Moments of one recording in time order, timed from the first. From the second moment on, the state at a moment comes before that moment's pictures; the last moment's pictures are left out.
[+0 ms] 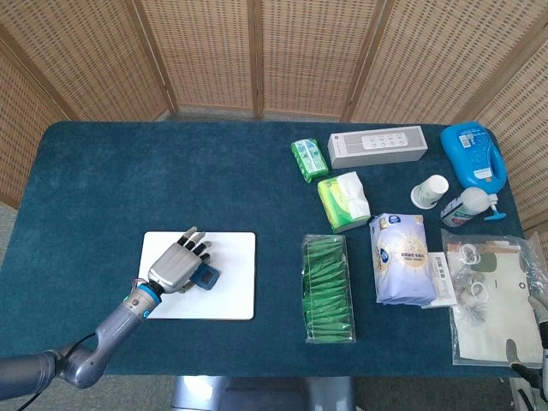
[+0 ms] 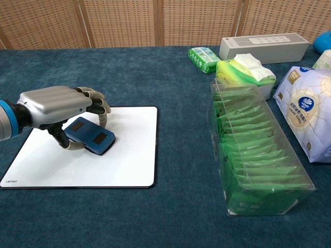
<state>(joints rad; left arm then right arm) -0.69 -1.49 -0.01 -1.52 1.23 0.90 0.51 -0.19 -1.19 0.04 -1.52 -1.48 1.65 0.13</state>
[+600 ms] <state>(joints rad) -0.65 -1.39 0.06 -1.63 1.26 0.92 0.53 -0.19 -1.20 0.04 -1.52 -1.49 1.65 0.14</state>
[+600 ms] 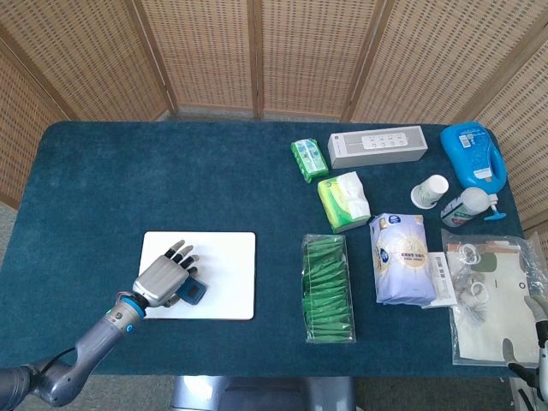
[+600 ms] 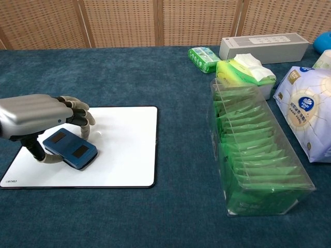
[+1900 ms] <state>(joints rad) -0.70 -1.49 0.03 -1.62 1.26 0.89 0.59 -0.20 -1.20 0.04 -1.49 -1.48 1.66 0.18</state>
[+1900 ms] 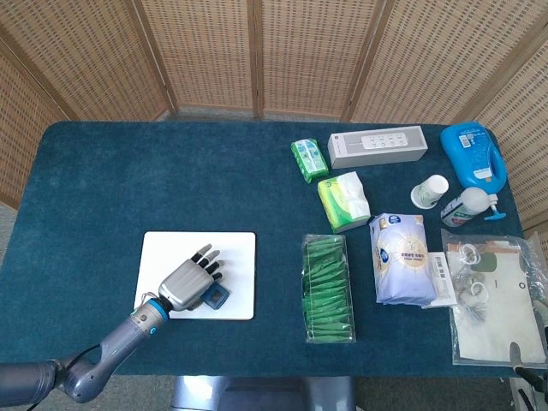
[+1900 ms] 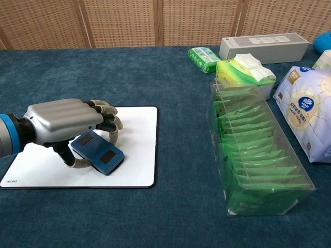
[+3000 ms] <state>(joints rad) -0.64 -1.33 -0.06 -1.70 1.27 1.07 0.49 -0.21 -1.20 0.04 -1.49 -1.48 1.66 0.19</state>
